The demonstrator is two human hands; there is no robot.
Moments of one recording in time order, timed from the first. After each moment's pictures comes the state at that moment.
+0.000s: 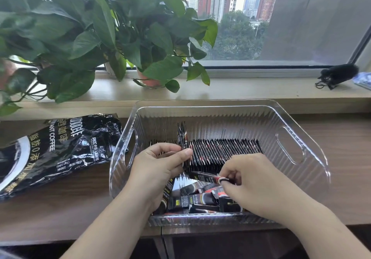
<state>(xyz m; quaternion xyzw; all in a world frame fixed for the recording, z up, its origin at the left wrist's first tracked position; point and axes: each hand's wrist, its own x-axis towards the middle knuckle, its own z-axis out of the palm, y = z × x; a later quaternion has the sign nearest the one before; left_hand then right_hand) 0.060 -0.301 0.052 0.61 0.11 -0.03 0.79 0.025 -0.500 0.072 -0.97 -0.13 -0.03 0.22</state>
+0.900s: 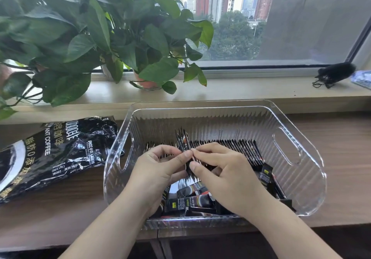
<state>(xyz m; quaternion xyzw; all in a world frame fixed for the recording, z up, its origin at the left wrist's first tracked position) 0.055 -0.305 0.061 0.61 0.08 -0.09 0.78 0.043 -0.472 0.042 -0.87 -0.18 -0.17 0.43</state>
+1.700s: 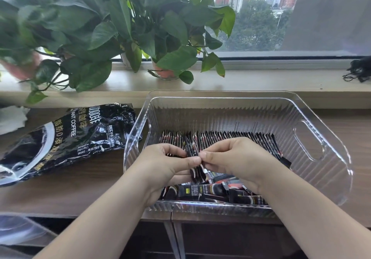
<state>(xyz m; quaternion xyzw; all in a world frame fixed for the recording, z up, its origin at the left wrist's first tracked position) 0.040 -0.288 0.074 0.67 0.14 -0.15 0.71 0.059 -0.464 0.069 -0.73 0.04 0.19 0.65</state>
